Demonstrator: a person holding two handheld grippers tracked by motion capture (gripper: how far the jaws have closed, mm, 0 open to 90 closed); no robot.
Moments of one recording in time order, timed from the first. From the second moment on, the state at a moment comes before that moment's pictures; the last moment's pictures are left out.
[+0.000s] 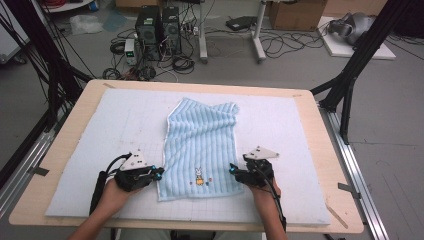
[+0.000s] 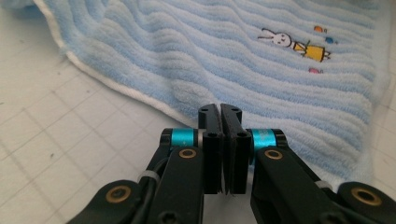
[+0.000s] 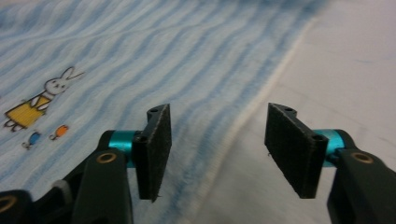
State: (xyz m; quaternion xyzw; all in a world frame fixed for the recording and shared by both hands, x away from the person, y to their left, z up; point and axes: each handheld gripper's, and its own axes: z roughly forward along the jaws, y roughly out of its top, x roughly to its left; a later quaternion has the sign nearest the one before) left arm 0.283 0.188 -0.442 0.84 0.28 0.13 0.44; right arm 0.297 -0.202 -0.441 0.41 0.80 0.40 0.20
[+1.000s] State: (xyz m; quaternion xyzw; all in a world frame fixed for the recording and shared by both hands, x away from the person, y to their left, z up) left arm 0.236 0.184 -0.447 0.85 0.25 0.06 0.46; right arm 0.237 -0.202 -0.439 0.34 0.86 0.36 0.08
